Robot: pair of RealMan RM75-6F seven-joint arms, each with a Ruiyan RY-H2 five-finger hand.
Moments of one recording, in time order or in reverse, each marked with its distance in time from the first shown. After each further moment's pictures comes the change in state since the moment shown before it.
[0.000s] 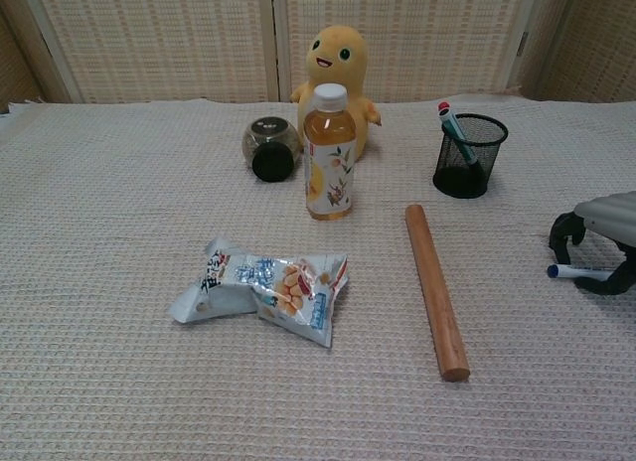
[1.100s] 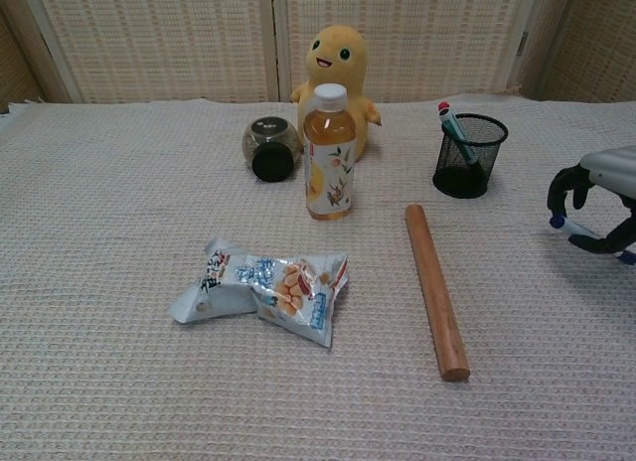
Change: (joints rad) left arm 0.001 0.000 -0.001 0.002 0.001 0.003 -0.005; right arm -0.010 0.079 0.041 -0.138 -0.076 0.134 0.054
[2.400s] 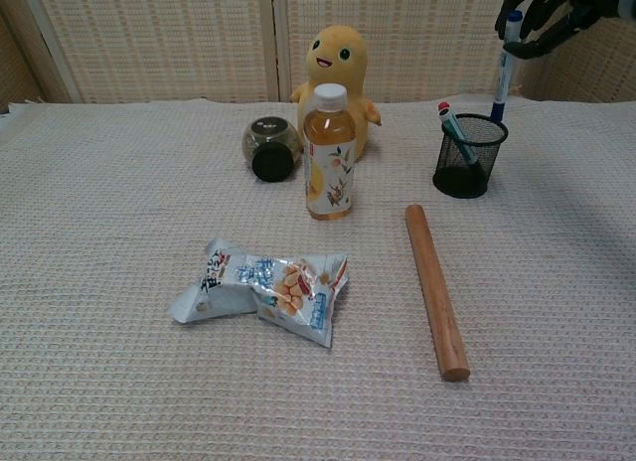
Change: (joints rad) left arm -0.003 -0.003 -0.002 0.008 -0.011 -0.012 -0.001; right arm 0.252 0.005 0.250 0.212 0.050 -0.113 0.348
